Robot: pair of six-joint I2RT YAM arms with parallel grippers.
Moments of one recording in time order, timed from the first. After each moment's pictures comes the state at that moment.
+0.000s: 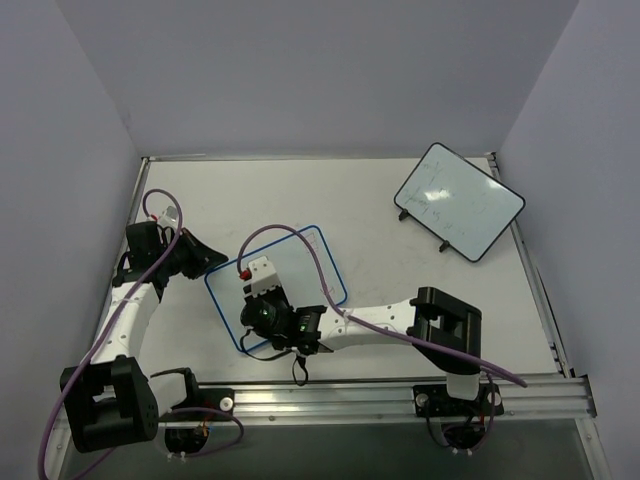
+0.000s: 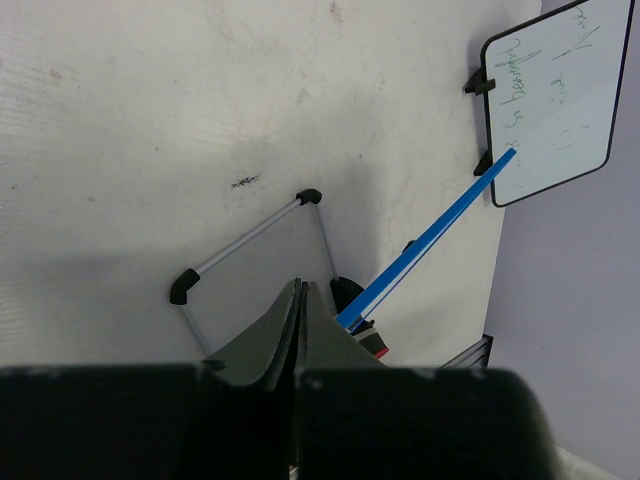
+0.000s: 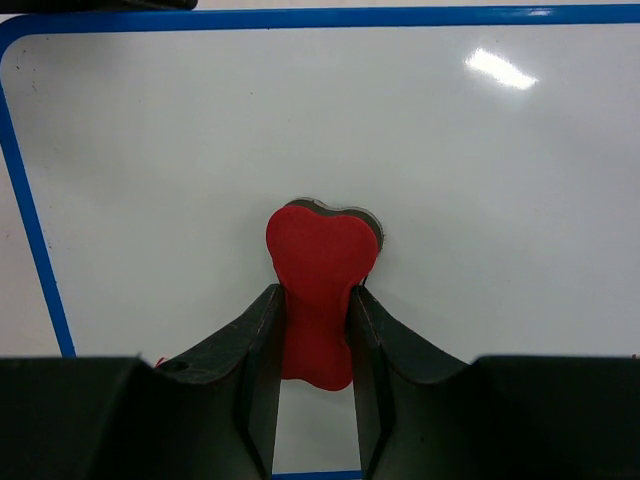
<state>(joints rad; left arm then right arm) 0.14 1.16 0.73 -0.30 0.63 -0.65 1.33 1.87 1.19 0.06 0.80 0.44</state>
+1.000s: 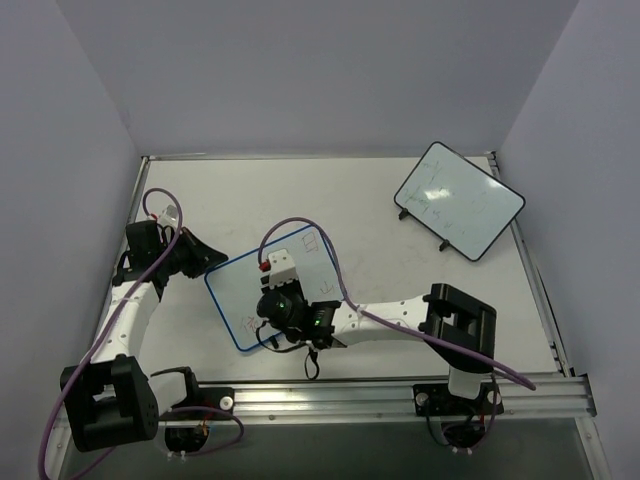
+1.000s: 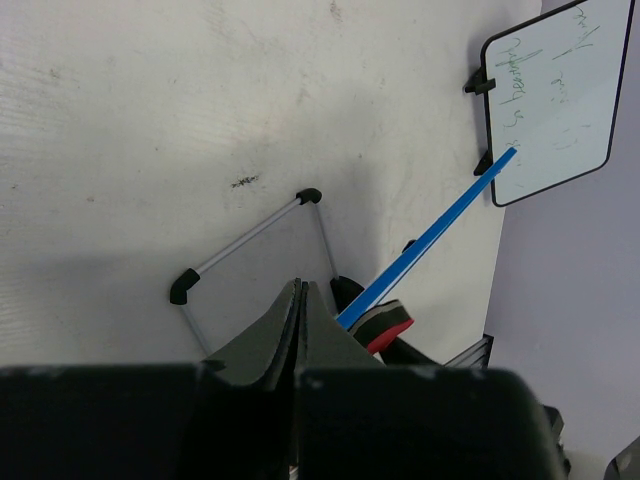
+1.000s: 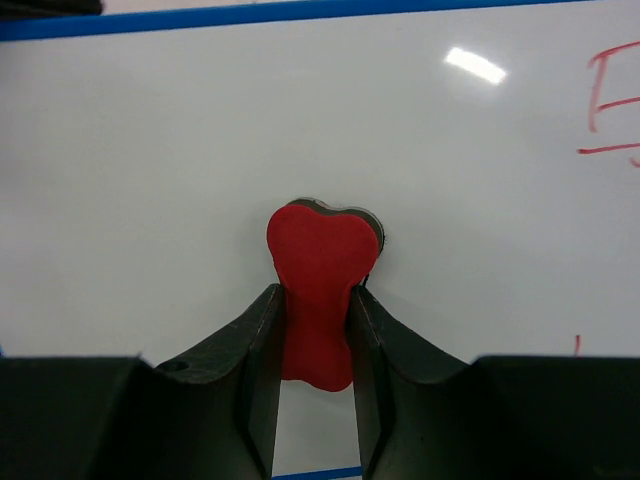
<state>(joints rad) 0.14 1.15 0.73 -0.30 0.63 -0.65 1.28 1.79 1.07 0.12 0.84 0.45</state>
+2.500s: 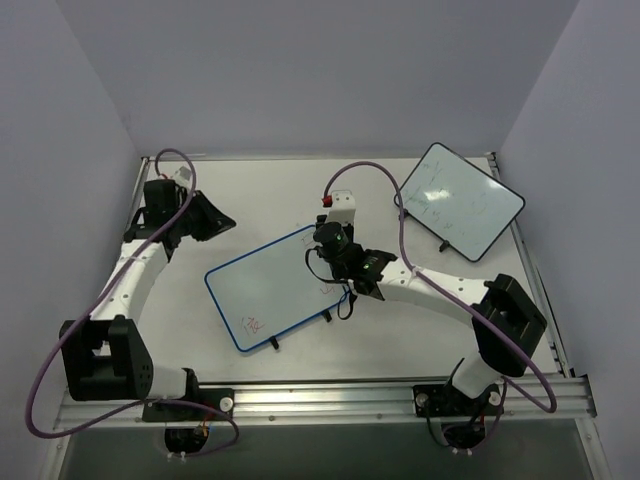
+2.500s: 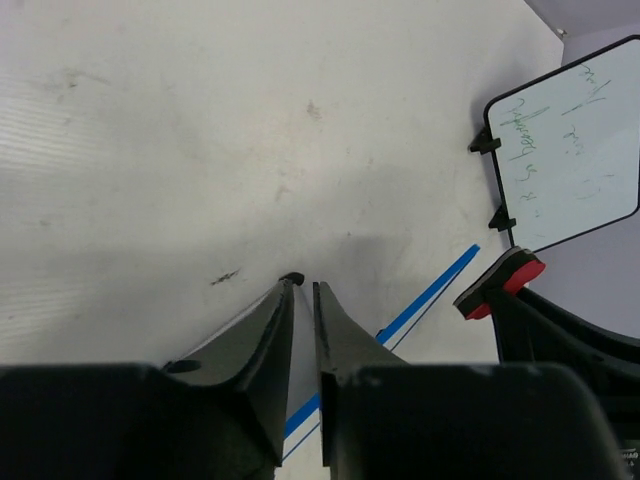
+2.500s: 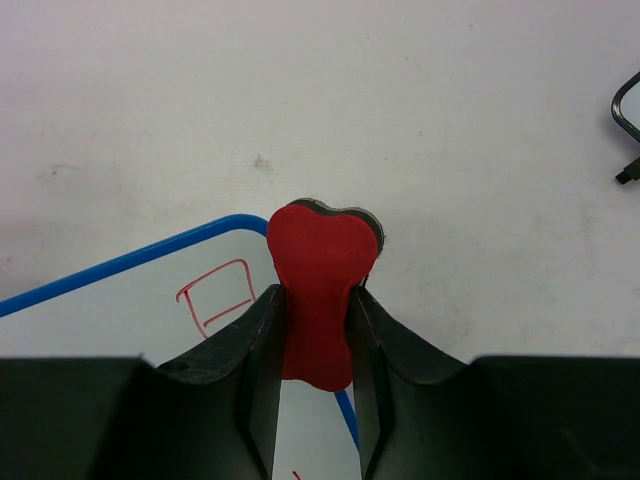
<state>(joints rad) 0.01 1.37 1.05 -0.35 0.44 -0.65 0.90 1.58 1.04 0.03 0.67 0.41</state>
